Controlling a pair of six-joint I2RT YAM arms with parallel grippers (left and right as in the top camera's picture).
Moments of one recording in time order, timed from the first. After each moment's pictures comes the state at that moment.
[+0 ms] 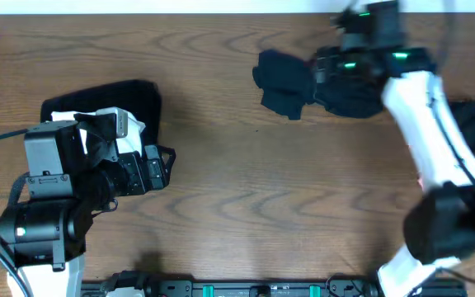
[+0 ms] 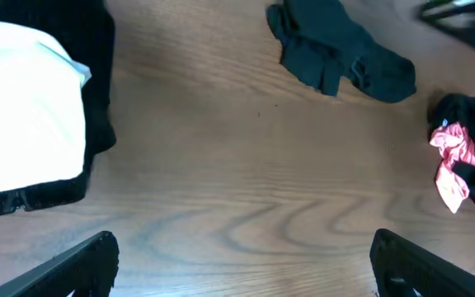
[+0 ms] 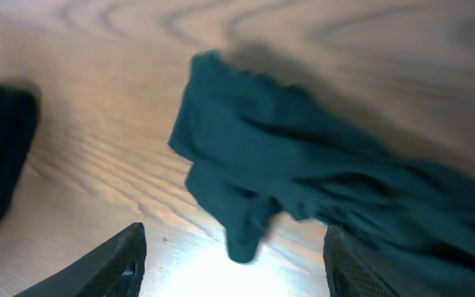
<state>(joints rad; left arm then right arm) 0.05 0.96 1.25 -1.20 0.42 -0.16 0.19 1.87 1.63 -0.71 -0.27 0.14</state>
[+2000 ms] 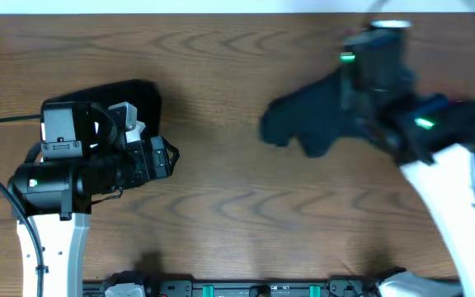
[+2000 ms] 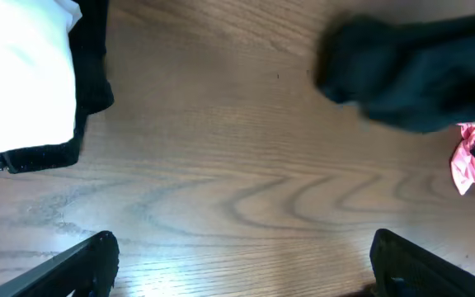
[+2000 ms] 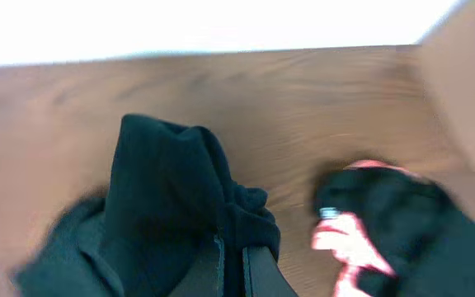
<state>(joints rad) 0.05 1.11 1.25 -1.25 0.42 -0.16 0.38 1.38 1.63 -1.03 0.61 0.37</state>
